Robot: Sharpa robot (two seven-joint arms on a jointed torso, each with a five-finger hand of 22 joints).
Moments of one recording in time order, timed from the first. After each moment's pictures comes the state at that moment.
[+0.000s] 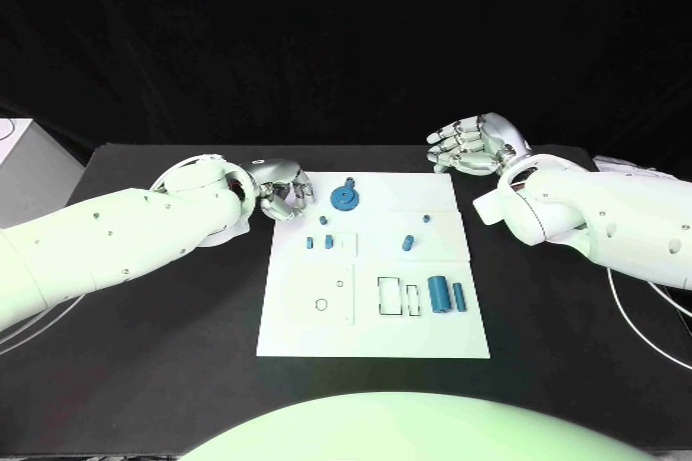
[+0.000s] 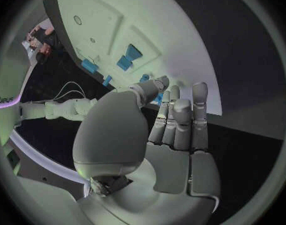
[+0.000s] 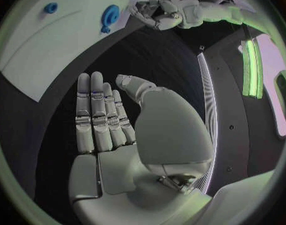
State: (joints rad) left arm 1.20 -0.69 -0.04 1.28 -1.45 -0.08 -0.04; left_hand 1.36 -0.22 0.70 -0.06 0.07 0.86 0.13 0.23 0.23 0.89 0.11 0.57 0.19 1.22 0.03 1.34 0.75 0.17 0.92 0.13 1.10 0.80; right arm 1.26 -0.83 -0.16 1.39 -0.55 -0.56 0.23; right_hand 1.35 -0.20 0.51 -0.02 0.31 0.90 0.20 0.29 0.22 1.08 0.14 0.22 0.06 1.23 0.06 0.24 0.42 0.17 1.06 0.16 0.20 0.59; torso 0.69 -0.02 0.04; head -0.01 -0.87
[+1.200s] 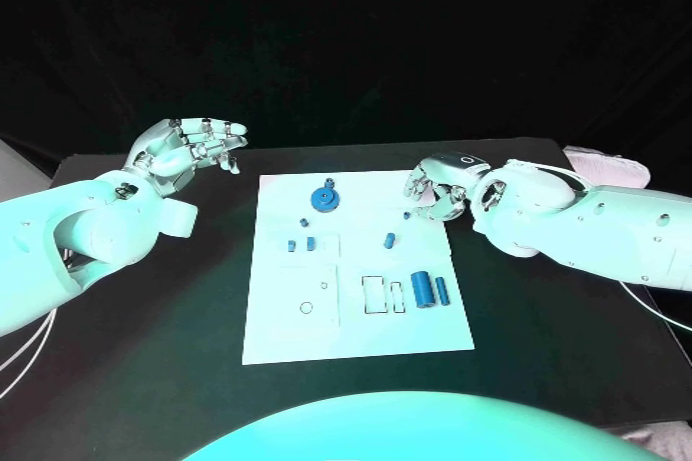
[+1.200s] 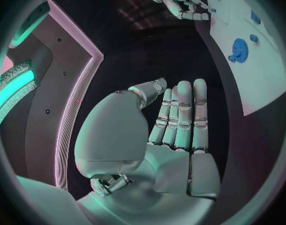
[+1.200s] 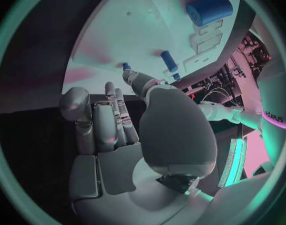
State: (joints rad) left arm 1.20 -0.94 -0.02 1.45 -0.14 -0.15 0.41; left_hand 1.33 -0.18 0.63 -0.02 0.08 0.89 0.18 0.31 0.23 0.87 0.13 0.61 0.15 1.00 0.06 1.11 0.43 0.17 0.84 0.15 0.94 0.69; right arm 1.23 -0.88 -0.16 1.49 -1.56 -0.33 -0.16; right_hand 1.31 -0.26 0.50 0.04 0.22 0.98 0.16 0.20 0.22 1.17 0.09 0.06 0.07 1.46 0.00 1.24 1.21 0.12 1.33 0.11 1.00 1.21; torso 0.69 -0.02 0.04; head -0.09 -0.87
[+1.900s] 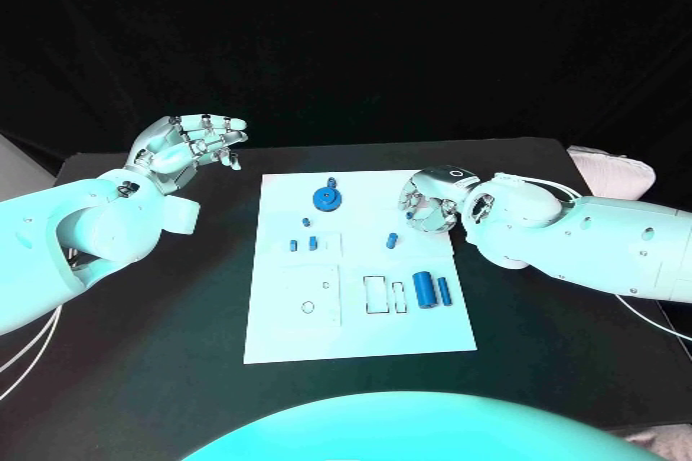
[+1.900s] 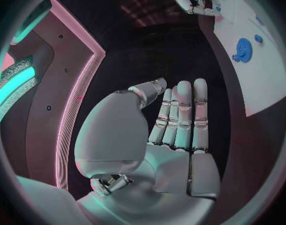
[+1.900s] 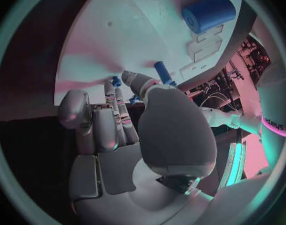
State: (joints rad) left arm 1.20 -0.94 -0.02 1.45 -0.11 -0.16 0.42; left_hand 1.33 -0.18 0.62 -0.02 0.08 0.89 0.18 0.31 0.23 0.87 0.13 0.61 0.15 1.00 0.06 1.11 0.43 0.17 0.85 0.15 0.93 0.68; right arm 1.20 -0.85 -0.17 1.50 -1.59 -0.31 -0.18; right_hand 1.33 -0.26 0.52 0.06 0.24 1.00 0.17 0.20 0.24 1.19 0.09 0.07 0.07 1.47 0.01 1.30 1.25 0.12 1.35 0.11 1.05 1.26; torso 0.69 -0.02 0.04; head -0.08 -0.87
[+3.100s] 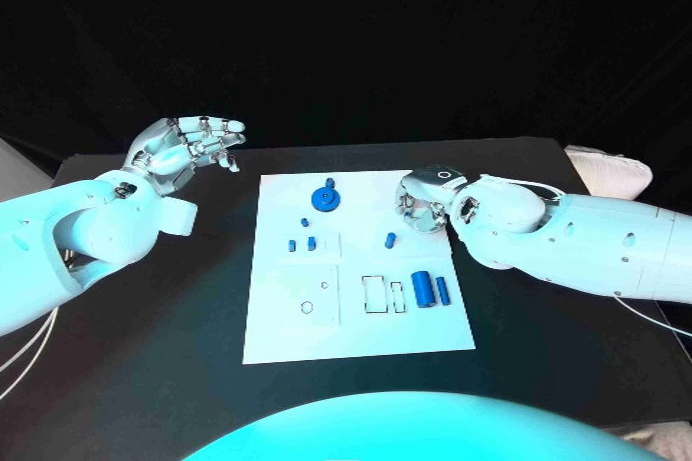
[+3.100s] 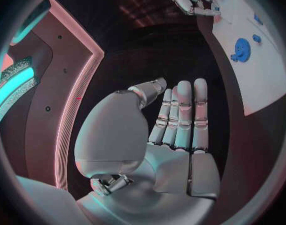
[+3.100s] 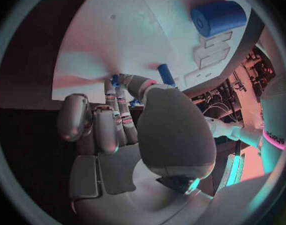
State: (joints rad) left arm 1.20 -0.94 -0.02 1.45 -0.12 -0.15 0.41; left_hand 1.33 -0.18 0.62 -0.02 0.08 0.88 0.19 0.31 0.23 0.87 0.13 0.61 0.15 1.00 0.06 1.11 0.43 0.17 0.85 0.15 0.93 0.68; right arm 1.19 -0.82 -0.16 1.50 -1.71 -0.29 -0.26; right_hand 1.38 -0.21 0.63 0.02 0.24 1.08 0.13 0.25 0.29 1.27 0.10 0.08 0.08 1.47 -0.01 1.34 1.25 0.11 1.38 0.08 1.16 1.31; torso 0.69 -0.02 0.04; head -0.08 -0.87
